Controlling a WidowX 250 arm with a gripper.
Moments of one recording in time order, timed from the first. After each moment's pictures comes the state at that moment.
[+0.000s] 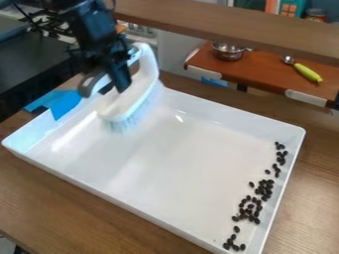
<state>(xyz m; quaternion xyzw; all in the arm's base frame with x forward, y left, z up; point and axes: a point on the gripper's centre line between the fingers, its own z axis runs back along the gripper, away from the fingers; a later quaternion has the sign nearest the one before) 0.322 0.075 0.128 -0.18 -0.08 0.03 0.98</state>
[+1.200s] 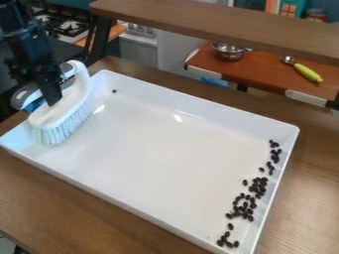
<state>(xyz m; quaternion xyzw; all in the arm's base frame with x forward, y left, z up) 0.302 0.200 0.080 -0.04 -0.06 0.07 0.99</state>
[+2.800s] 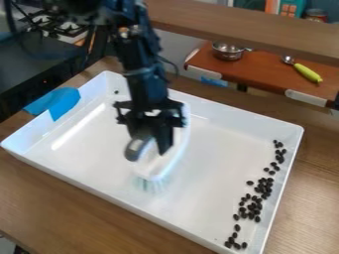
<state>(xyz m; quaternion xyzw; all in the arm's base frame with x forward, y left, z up) 0.303 -0.021 0.067 -0.15 0.03 0.01 0.99</state>
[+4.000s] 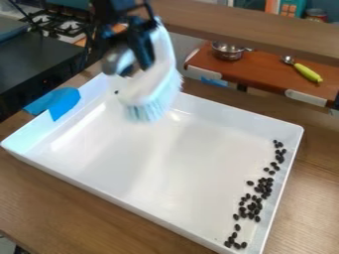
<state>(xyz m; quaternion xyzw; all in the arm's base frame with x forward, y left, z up) 0.329 0.036 0.166 -0.23 -0.03 0.08 0.97</state>
